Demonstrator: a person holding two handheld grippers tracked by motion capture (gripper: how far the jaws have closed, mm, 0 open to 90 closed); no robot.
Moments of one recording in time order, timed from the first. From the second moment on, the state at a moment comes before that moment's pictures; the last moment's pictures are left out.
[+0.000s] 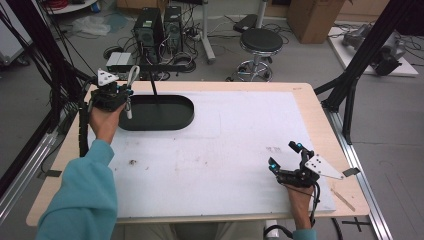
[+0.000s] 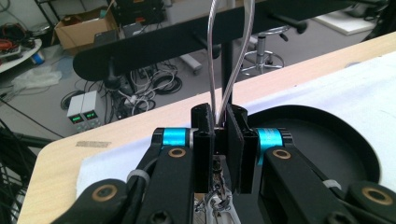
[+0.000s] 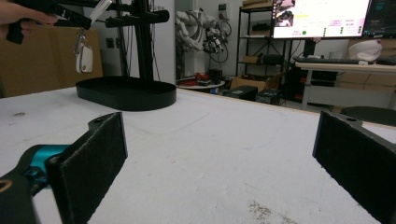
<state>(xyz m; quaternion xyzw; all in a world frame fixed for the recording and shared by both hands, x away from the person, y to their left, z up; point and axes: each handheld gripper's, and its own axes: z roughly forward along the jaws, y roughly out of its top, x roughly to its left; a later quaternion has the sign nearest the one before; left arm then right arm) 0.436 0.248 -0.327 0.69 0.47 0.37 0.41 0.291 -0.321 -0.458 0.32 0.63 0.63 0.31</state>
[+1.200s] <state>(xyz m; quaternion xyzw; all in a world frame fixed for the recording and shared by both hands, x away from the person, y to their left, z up) 0.469 0.244 -0.360 0.67 0.50 0.39 0.39 0.291 -0.321 -0.458 0.32 0.63 0.64 0.31</state>
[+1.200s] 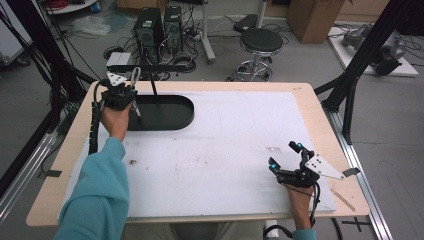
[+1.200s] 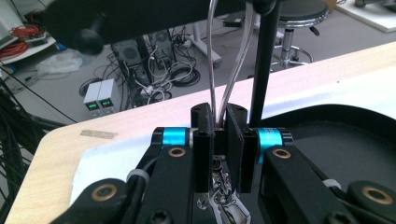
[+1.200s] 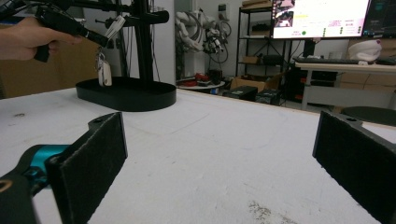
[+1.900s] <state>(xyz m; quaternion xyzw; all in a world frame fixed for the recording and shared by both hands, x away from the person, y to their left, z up) 0.474 0.244 -0.367 0.66 0.49 0.35 0.44 0.291 -0.321 -0.458 0.32 0.63 0.64 0.31</state>
